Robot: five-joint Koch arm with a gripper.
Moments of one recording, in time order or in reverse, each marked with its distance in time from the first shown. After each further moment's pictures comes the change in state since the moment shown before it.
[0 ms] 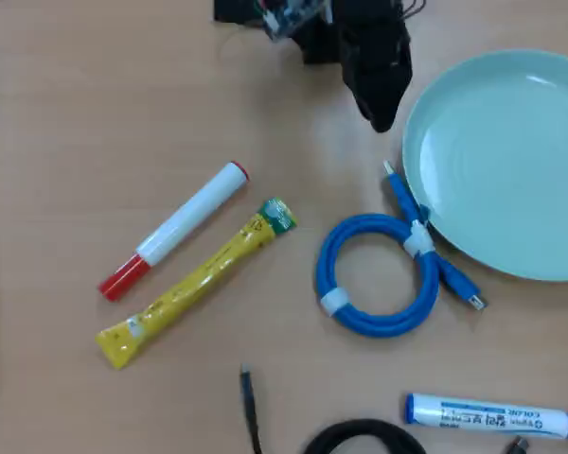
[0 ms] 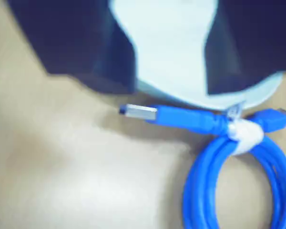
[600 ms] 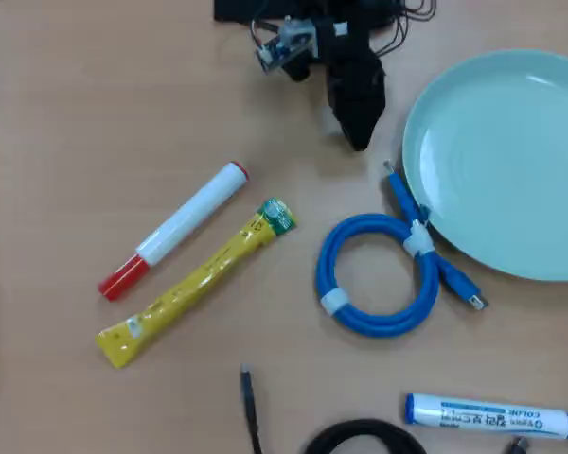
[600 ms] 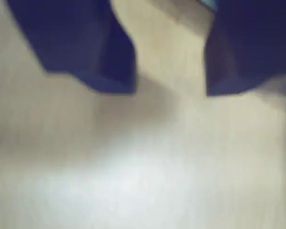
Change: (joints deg) arm 1.0 3.7 32.3 -26.9 0.2
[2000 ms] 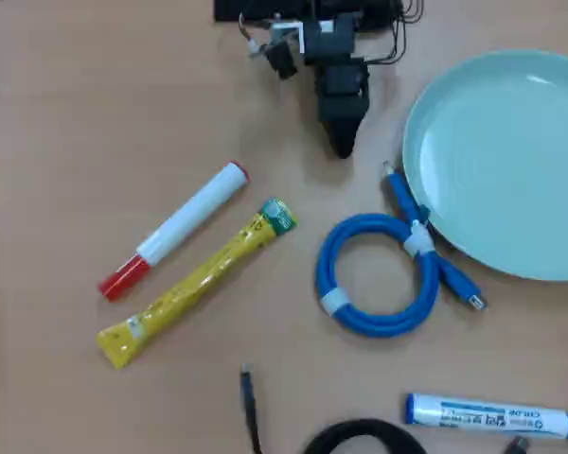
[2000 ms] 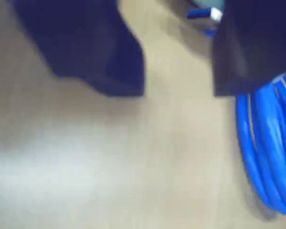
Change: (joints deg) arm 10.2 0.3 25.3 -34.9 -0.8
